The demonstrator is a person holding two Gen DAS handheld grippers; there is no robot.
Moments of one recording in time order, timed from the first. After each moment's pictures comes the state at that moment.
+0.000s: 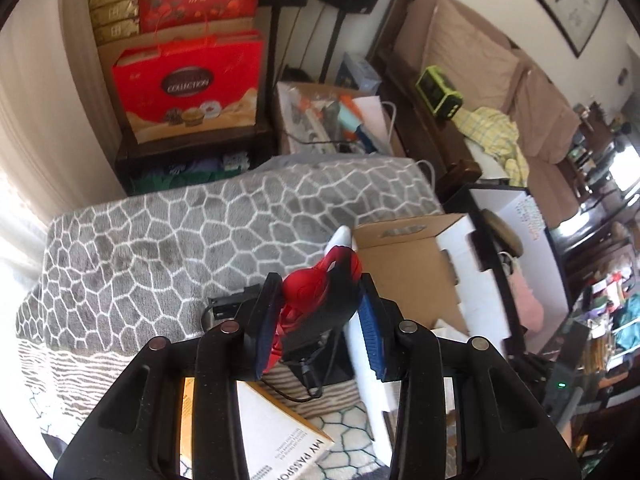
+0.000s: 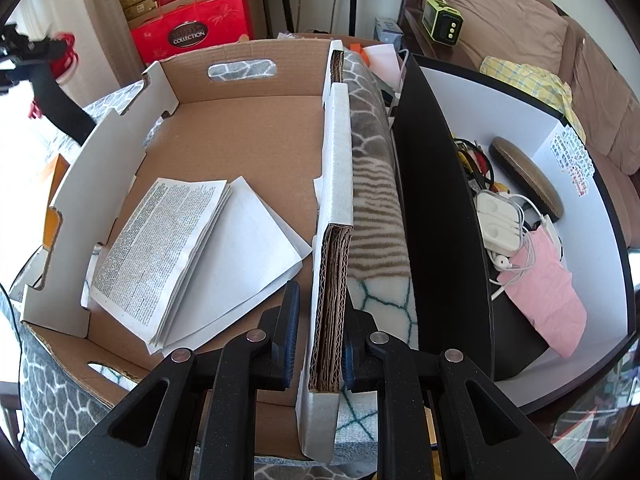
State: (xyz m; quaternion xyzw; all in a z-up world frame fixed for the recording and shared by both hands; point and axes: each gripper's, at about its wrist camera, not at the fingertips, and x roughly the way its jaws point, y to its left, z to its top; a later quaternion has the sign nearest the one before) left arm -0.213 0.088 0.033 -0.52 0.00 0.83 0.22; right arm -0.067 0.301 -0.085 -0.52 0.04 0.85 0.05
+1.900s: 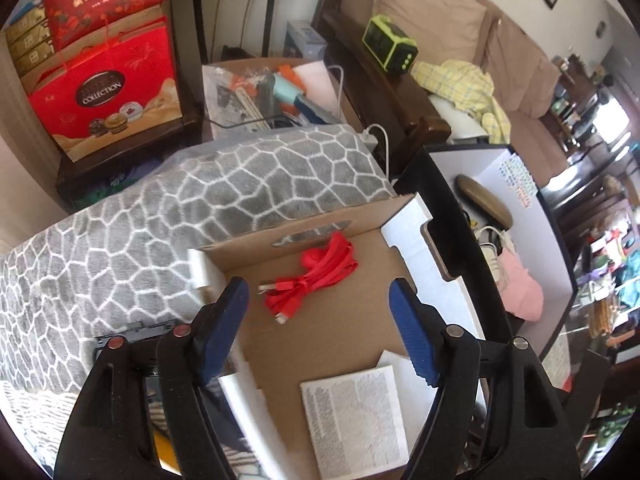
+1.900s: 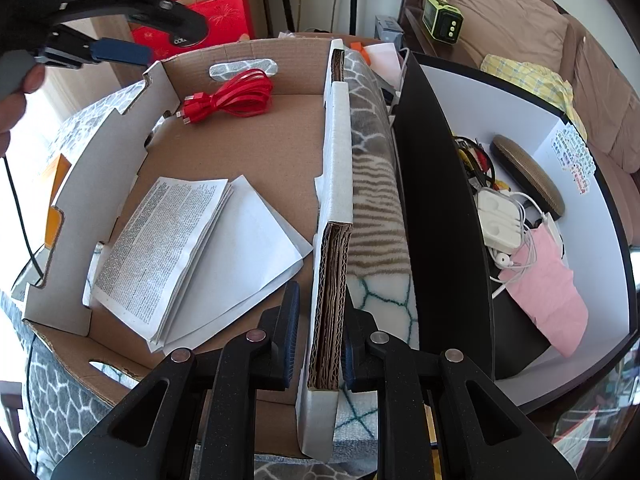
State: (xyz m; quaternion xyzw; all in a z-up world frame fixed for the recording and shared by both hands) left arm -0.221 0.205 -0.019 -0.54 0.05 0.80 0.27; right arm -0.066 0.299 -0.086 -0.52 0.04 0.85 0.05
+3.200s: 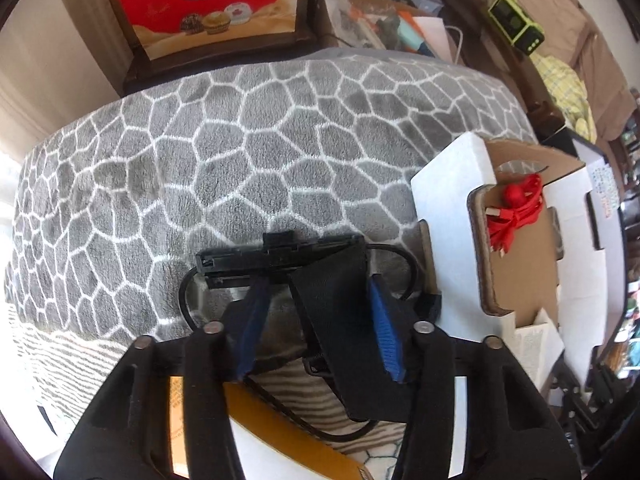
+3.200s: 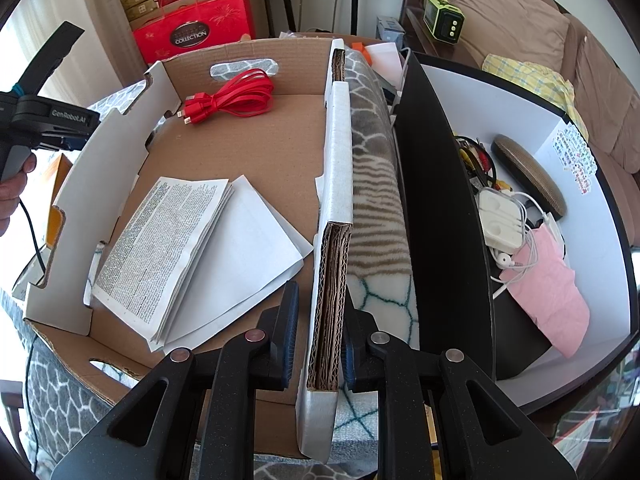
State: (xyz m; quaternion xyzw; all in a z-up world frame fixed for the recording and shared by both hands) left arm -0.240 0.104 -0.098 -0.62 0.04 0.77 0.13; right arm -0.067 0.297 -0.085 -0.52 0.05 0.85 0.05
